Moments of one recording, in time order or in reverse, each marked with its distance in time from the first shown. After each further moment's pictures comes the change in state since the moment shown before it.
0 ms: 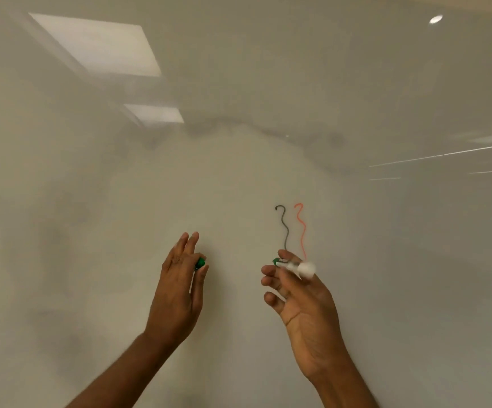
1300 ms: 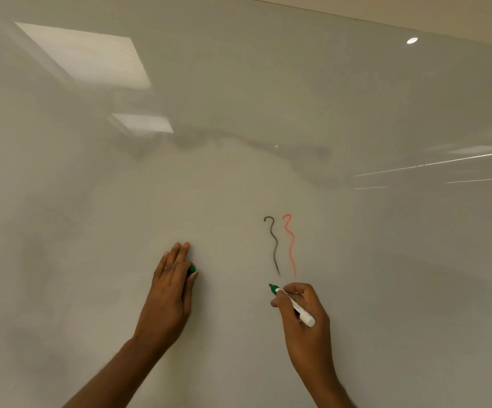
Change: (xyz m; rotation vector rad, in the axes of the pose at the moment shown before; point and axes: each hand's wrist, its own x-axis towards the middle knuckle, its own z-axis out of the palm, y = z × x) left_hand 0.015 -0.022 0.016 0.065 -0.010 0.067; right_hand 0.019 0.034 -0.048 -0.758 0.235 -0.324
